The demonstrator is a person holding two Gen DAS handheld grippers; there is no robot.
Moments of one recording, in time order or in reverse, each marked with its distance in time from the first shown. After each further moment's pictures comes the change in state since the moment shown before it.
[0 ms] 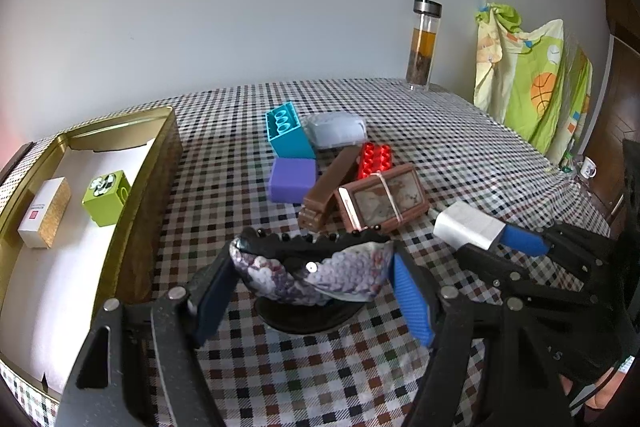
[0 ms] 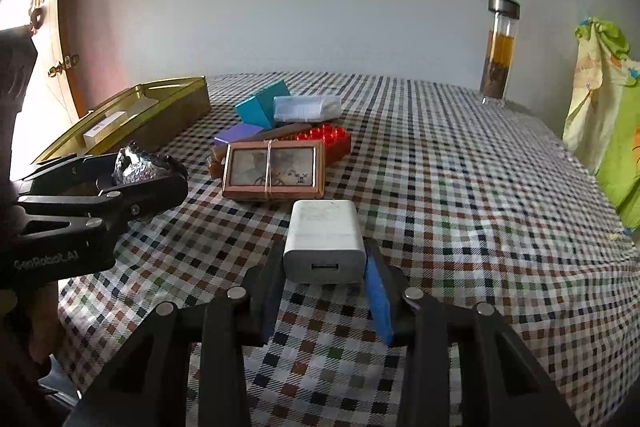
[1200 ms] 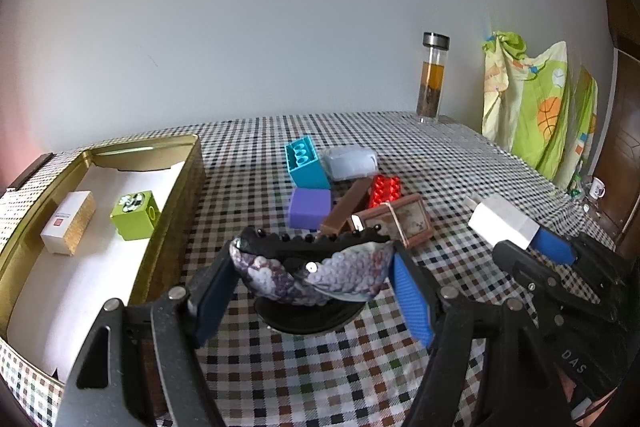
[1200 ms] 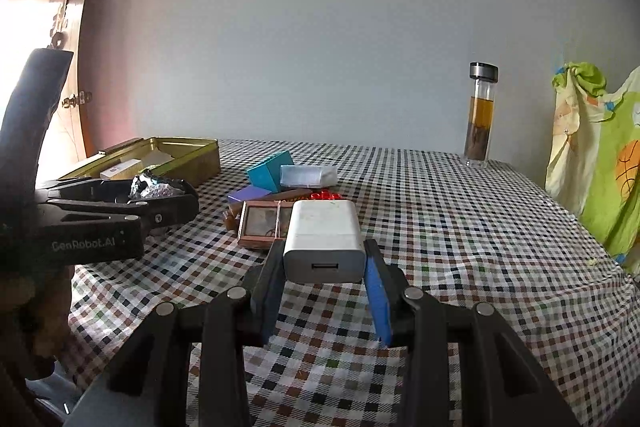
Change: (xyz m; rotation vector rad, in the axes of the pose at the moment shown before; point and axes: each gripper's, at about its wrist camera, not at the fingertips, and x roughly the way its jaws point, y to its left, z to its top) left arm -0.021 0.000 -0.001 -0.025 -0.134 0.055; right arm -0.037 0.004 -0.011 -0.011 -0.269 -0.014
